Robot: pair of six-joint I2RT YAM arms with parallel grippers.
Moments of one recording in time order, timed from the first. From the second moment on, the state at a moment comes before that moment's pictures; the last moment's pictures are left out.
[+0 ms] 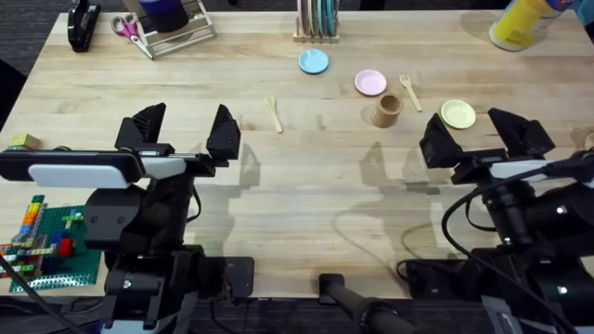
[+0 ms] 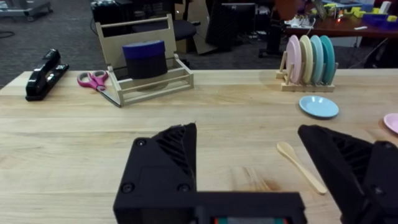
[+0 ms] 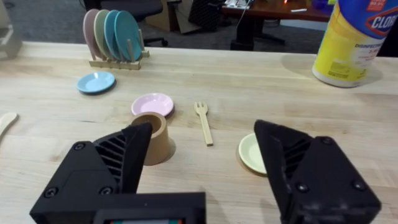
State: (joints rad) left arm 0.00 0.00 0.01 -0.02 0.01 -0.01; right arm 0.00 0.00 0.01 -0.09 -0.04 -0.01
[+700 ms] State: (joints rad) left arm 0.00 0.00 0.01 -0.02 0.05 -0.04; right arm 0.00 0.00 0.02 -0.10 -0.04 -0.01
